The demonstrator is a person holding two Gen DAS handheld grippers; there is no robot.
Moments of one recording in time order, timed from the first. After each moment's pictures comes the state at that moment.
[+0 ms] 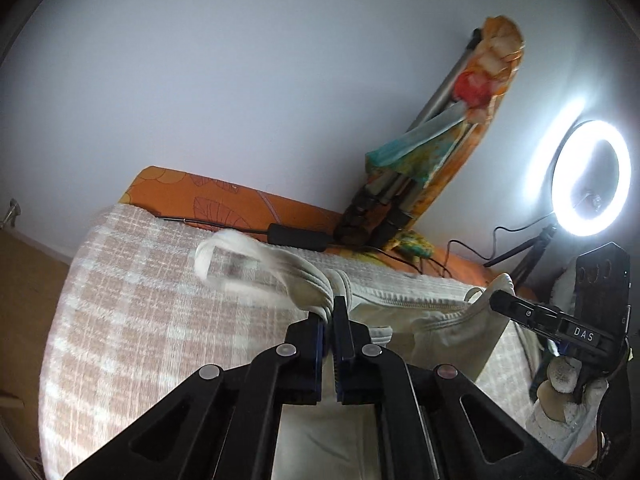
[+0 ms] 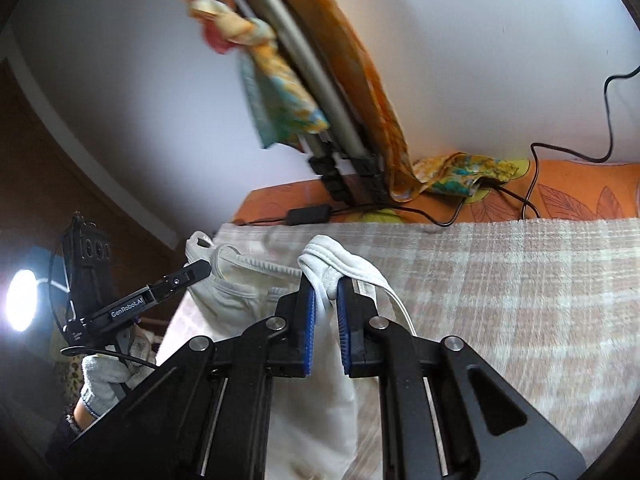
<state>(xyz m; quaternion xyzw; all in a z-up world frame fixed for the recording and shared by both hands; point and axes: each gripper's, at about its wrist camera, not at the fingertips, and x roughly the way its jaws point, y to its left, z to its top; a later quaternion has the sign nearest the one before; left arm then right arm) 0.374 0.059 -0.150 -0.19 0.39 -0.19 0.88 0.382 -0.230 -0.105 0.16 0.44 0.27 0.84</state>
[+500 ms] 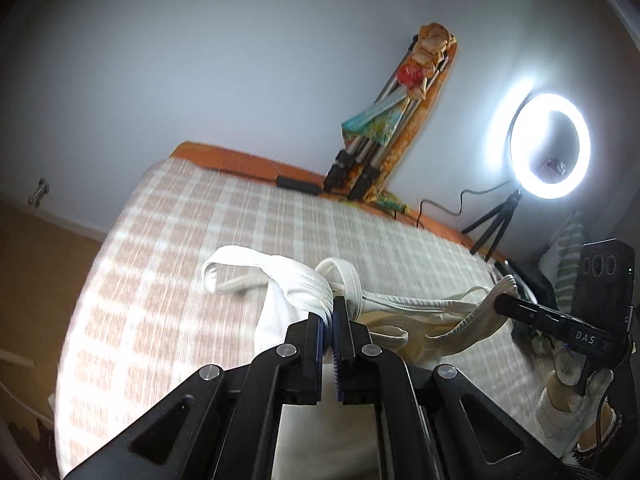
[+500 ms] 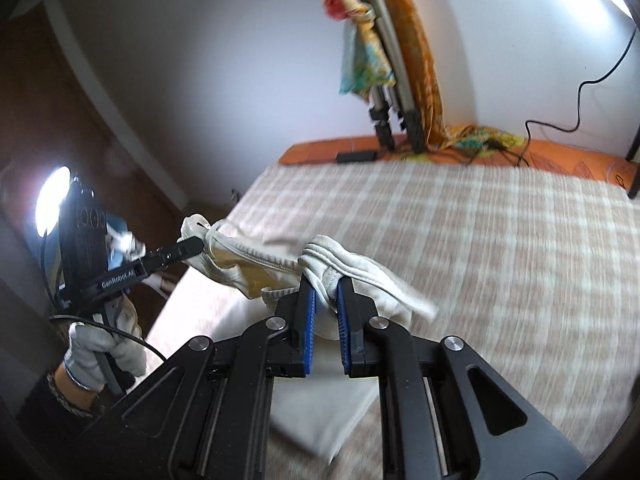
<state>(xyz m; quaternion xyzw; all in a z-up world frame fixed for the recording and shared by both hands) 0.239 0.083 -0.143 -0.17 0.39 -0.19 0.89 0.243 -0.209 -0.087 0.08 0.44 0.29 0.84</state>
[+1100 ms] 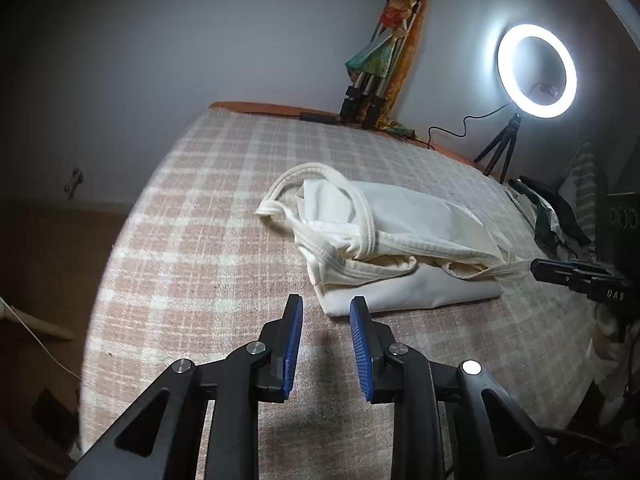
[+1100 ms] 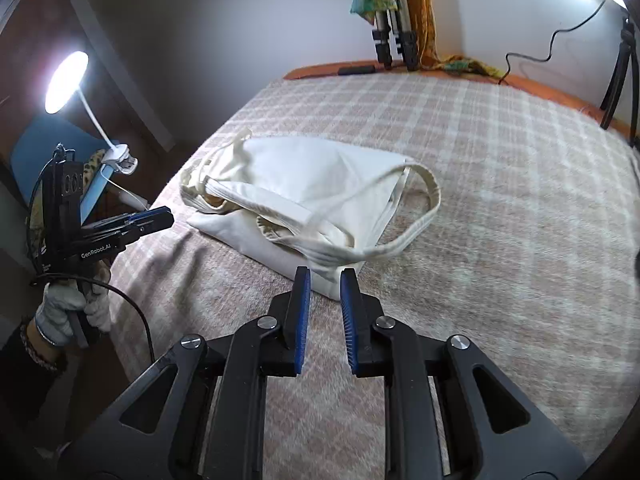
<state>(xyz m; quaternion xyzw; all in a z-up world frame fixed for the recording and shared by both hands) 0.128 0.095 -0.169 -0.08 0.41 -0.17 0.89 0.143 -0.223 -0.112 0.02 0.47 0.29 0.83</state>
